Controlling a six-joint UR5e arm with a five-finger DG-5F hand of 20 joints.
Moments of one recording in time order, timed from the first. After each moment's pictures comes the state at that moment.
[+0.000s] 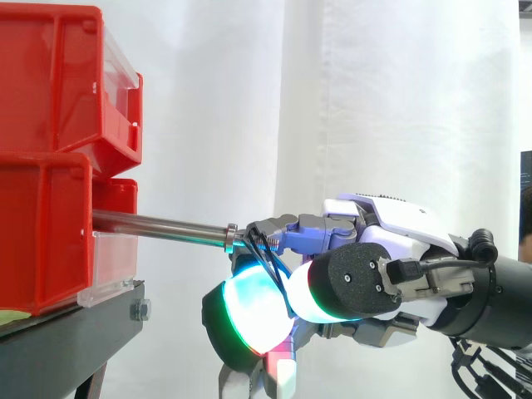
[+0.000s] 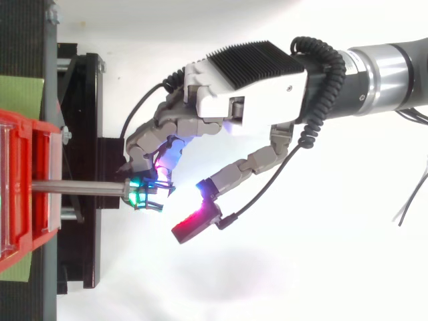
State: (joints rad) arm 0.00 -2.46 -1.16 -2.38 -1.84 -0.57
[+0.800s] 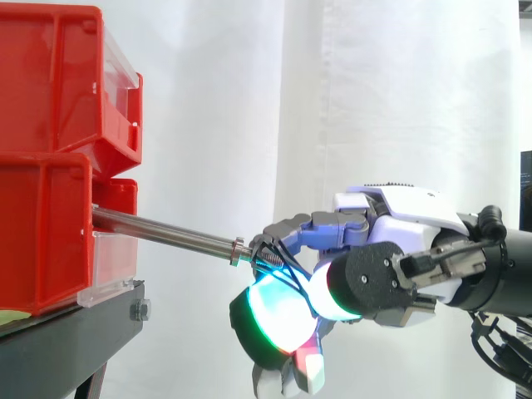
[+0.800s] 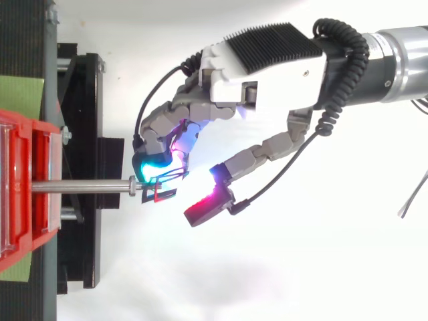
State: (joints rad) arm -0.02 -2.40 -1.16 -2.55 -1.84 -0.62
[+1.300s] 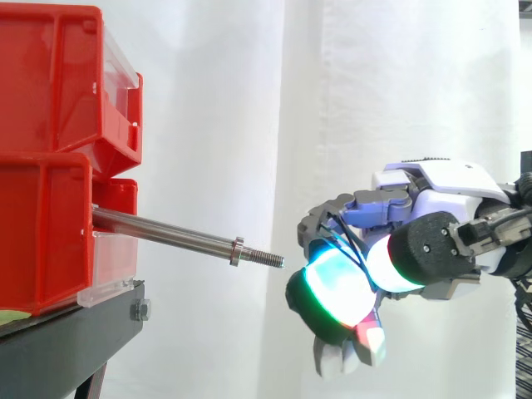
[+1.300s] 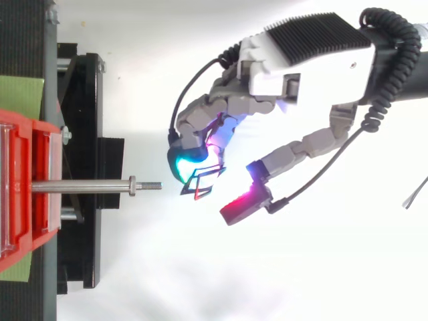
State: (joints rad) arm -0.02 -2.29 -1.26 -2.63 -1.82 -0.65
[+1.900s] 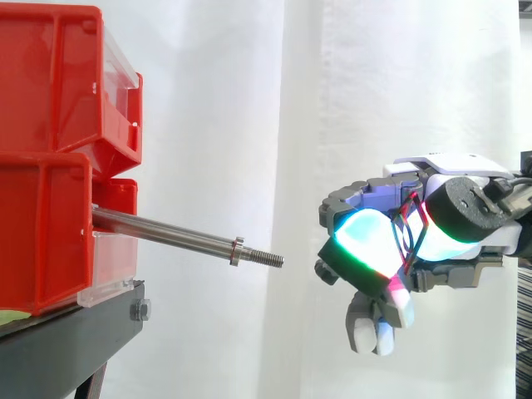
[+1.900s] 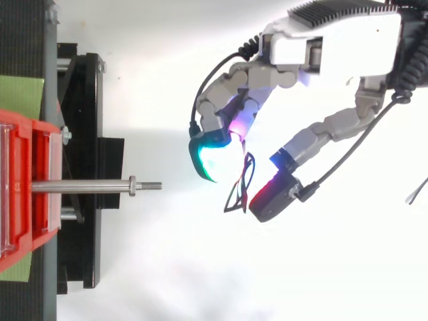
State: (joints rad) arm -0.03 -2.24 -1.27 -2.75 -1.77 -0.45
